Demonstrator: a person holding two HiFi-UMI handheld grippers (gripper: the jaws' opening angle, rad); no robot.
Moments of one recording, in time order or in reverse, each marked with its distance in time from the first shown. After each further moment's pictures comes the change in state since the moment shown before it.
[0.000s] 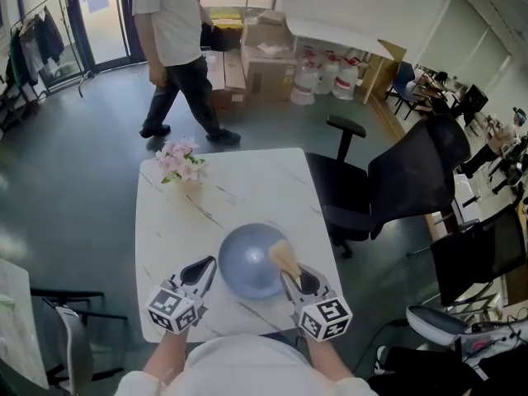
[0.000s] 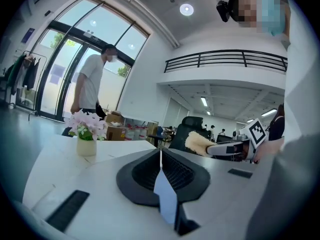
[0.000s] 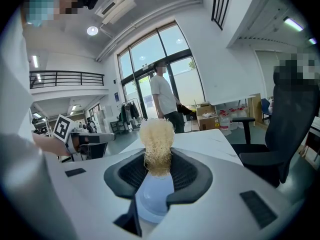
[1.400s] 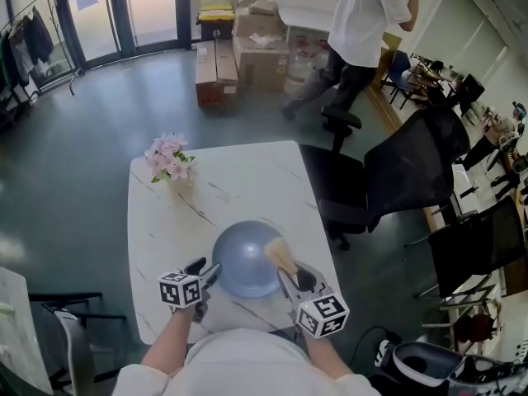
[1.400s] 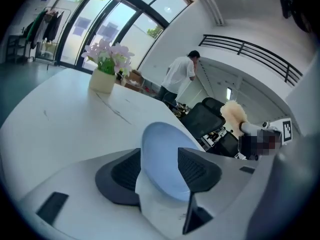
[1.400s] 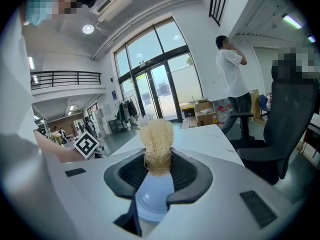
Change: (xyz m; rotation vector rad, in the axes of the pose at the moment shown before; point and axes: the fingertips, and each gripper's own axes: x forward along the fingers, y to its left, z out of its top) left arm 0.048 0.050 -0.137 -0.378 0.375 0.091; right arm 0.009 -0.017 -0.012 0.025 0.037 -0.013
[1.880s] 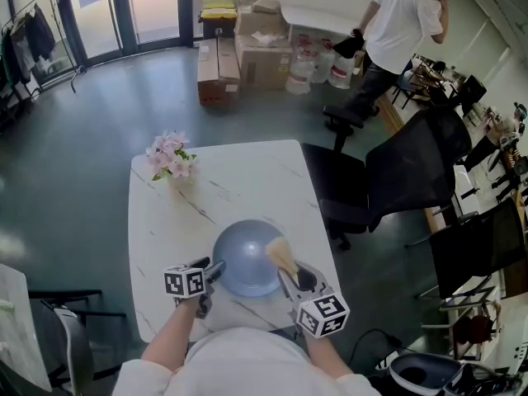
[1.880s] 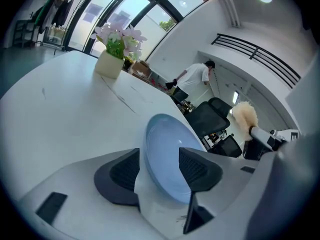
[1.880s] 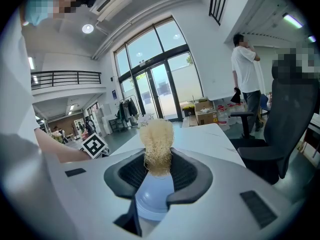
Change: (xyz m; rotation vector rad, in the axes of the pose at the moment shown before) left arm 0.020 0.012 -0.015 -0.119 0.073 0.015; right arm 0.001 0.001 -0.003 0.002 0.009 0.003
